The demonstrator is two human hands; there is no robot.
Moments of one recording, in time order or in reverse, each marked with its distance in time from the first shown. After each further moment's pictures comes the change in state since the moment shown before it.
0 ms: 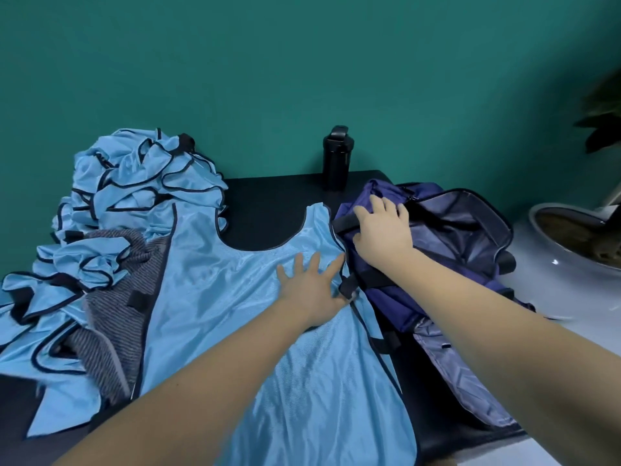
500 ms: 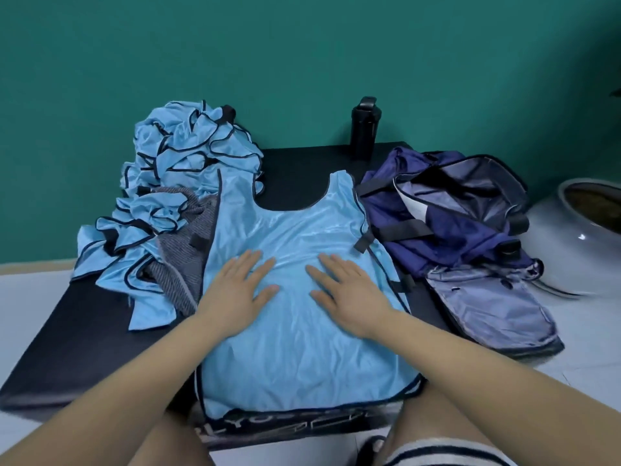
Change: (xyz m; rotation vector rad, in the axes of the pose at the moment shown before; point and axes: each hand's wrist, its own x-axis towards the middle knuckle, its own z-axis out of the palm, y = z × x) left_hand -0.179 -0.151 0.026 0.048 0.241 0.012; right_hand -0.190 -0.095 0.038 0.363 -0.183 -0.458
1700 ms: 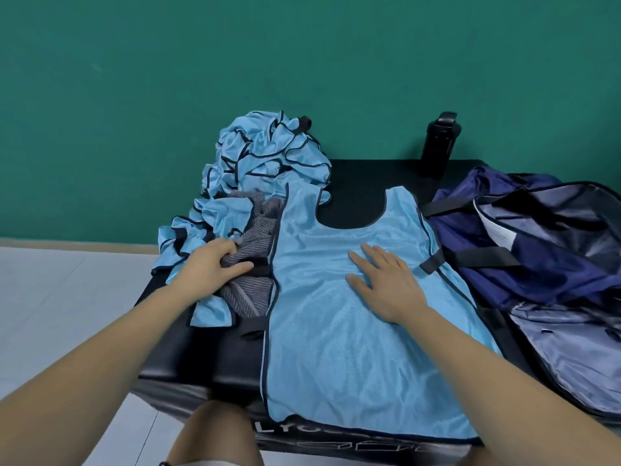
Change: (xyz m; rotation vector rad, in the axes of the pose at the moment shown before) left_hand -0.037 -0.164 -0.070 -0.263 0.178 -0.227; right_hand 0.081 -0.019 0.010 0.043 0.006 0.077
